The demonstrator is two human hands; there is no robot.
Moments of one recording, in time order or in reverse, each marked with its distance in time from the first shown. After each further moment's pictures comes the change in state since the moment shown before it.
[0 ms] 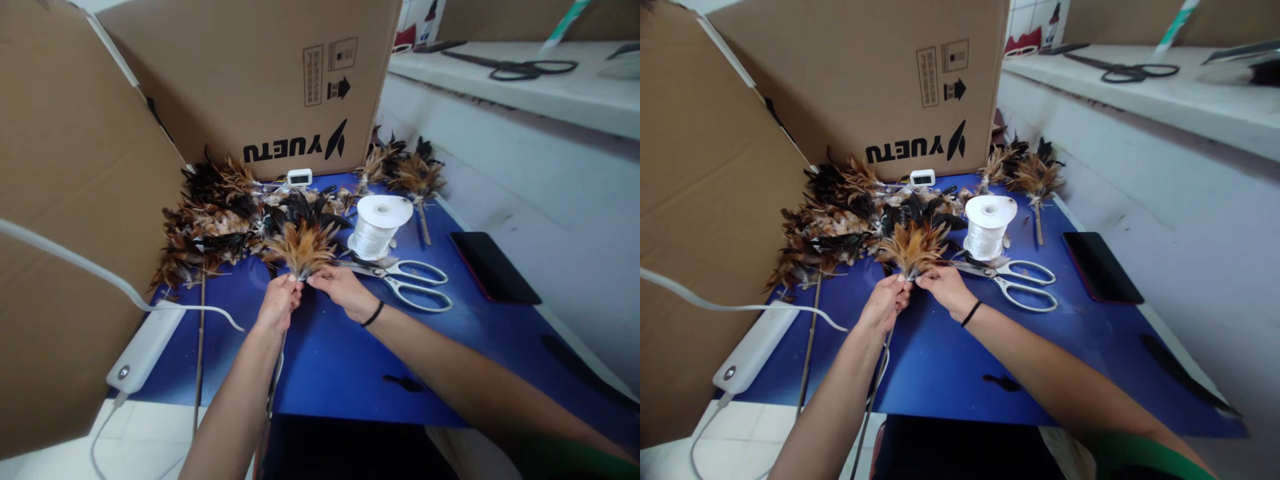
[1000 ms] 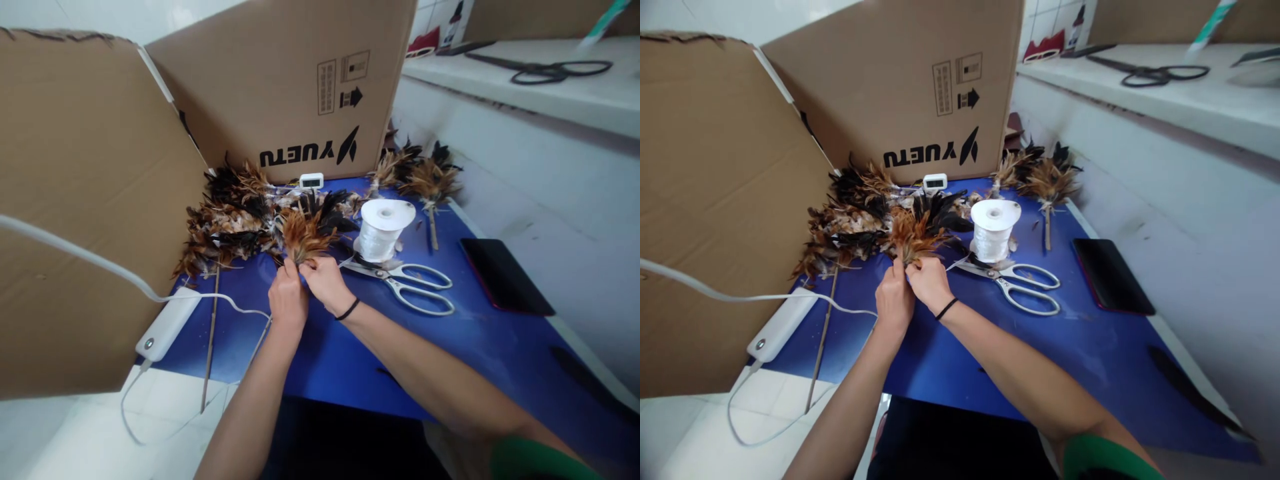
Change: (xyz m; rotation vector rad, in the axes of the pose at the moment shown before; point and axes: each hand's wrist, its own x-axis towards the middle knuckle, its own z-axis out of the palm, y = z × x) left_hand -0.022 -0.008 0.019 1.717 0.644 0.580; right_hand 0.008 -0.013 0.034 -0.256 0.193 -0.274
